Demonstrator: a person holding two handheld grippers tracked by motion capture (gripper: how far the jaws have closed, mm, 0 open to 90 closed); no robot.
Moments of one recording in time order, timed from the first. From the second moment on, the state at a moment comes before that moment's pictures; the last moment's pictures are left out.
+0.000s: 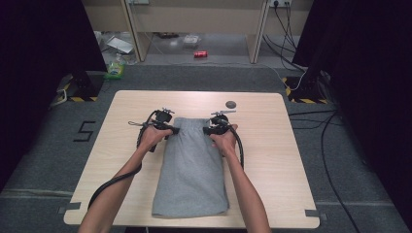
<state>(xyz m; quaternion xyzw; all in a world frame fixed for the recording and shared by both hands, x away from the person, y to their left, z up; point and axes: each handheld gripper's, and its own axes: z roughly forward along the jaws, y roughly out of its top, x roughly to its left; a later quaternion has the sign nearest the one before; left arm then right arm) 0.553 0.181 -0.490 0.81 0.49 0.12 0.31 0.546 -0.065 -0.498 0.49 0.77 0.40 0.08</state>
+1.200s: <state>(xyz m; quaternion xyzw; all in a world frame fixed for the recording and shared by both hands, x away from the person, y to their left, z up) 0.477 0.189 -0.406 0.81 0.36 0.15 0.43 0.489 -0.092 -0.423 0.39 0.77 0.49 0.14</state>
